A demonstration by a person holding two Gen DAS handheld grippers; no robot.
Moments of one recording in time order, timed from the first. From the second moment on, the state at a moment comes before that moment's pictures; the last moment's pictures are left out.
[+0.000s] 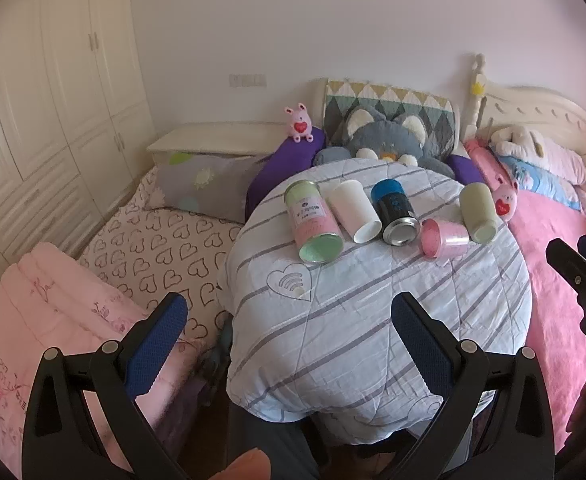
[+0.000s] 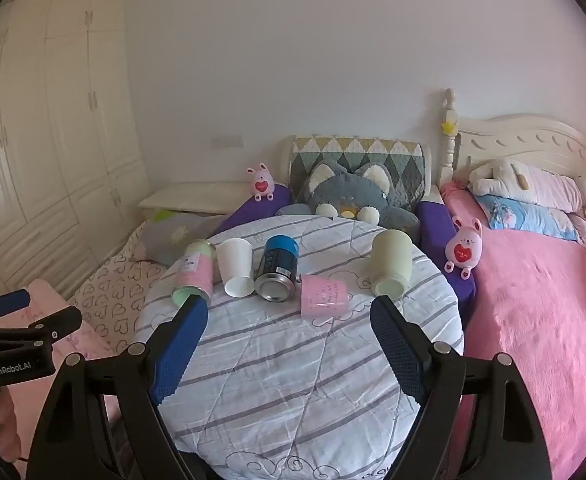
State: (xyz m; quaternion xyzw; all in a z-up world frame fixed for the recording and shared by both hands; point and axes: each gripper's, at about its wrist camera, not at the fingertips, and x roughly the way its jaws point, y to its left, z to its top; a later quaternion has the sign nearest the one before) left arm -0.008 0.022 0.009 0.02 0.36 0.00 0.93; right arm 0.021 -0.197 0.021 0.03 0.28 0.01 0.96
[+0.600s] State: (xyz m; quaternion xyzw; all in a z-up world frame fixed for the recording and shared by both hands) left arm 0.019 0.017 -0.009 0.02 0.39 0.00 0.92; right arm 0.040 -0.215 0.001 0.04 0.31 0.00 0.95
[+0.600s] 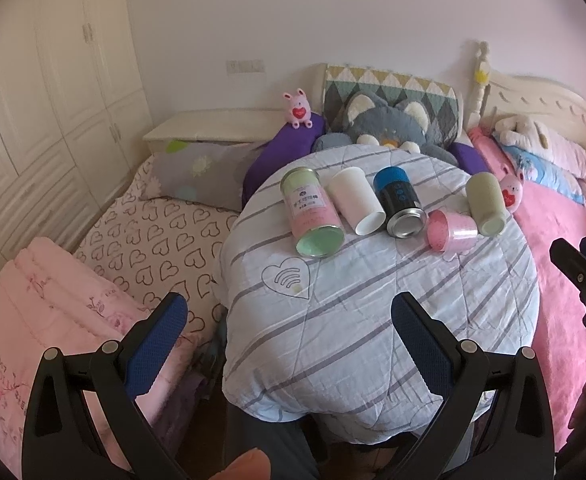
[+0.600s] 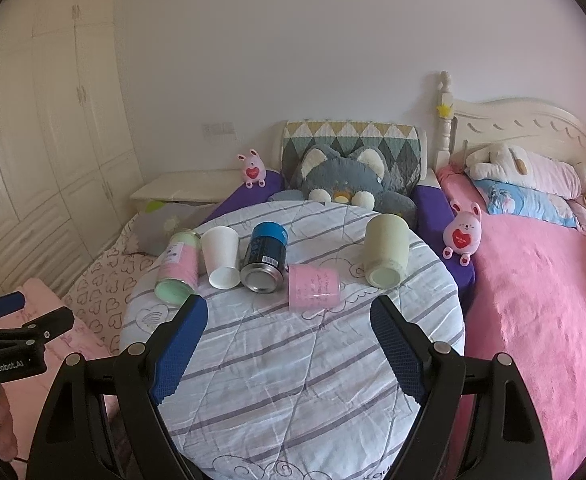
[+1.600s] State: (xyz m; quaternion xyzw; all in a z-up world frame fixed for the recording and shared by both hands) left arm 0.193 -0.112 -0.052 0.06 0.43 -0.09 0.89; right arm 0.164 -0.285 -0.044 0.06 0.37 -0.07 0.92
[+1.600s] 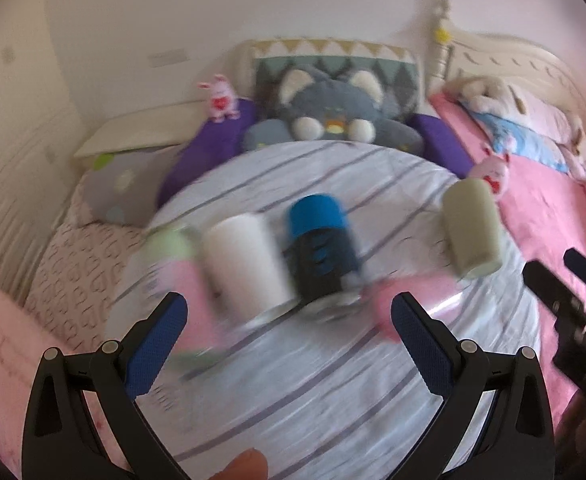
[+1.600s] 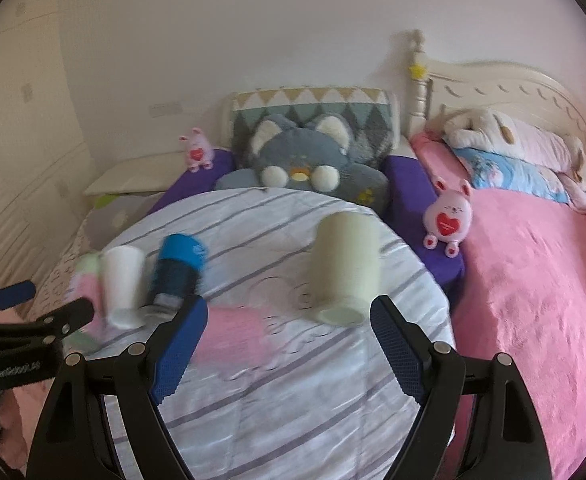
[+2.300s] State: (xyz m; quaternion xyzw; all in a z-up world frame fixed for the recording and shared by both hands) left arm 0.279 -0.301 -0.108 0.07 0.52 -0.19 0.83; right arm 0.166 -0.400 -0.080 0.10 0.39 -0.11 0.91
